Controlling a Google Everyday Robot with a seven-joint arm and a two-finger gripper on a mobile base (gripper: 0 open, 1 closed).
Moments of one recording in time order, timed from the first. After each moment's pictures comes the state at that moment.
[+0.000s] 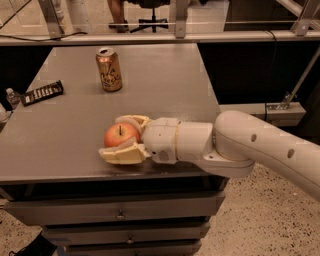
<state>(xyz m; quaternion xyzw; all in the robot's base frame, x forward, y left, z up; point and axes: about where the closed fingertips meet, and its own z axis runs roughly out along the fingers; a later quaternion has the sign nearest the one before) 0.461 0.098 0.862 -0.47 0.60 0.39 0.51</state>
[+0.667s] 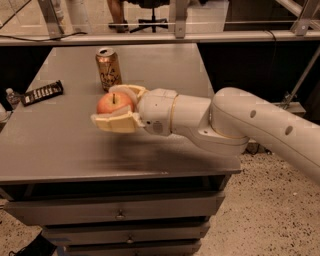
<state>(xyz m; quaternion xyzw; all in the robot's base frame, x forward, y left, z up) 0.501 0.107 0.923 -0.45 0.57 0.39 0.57</state>
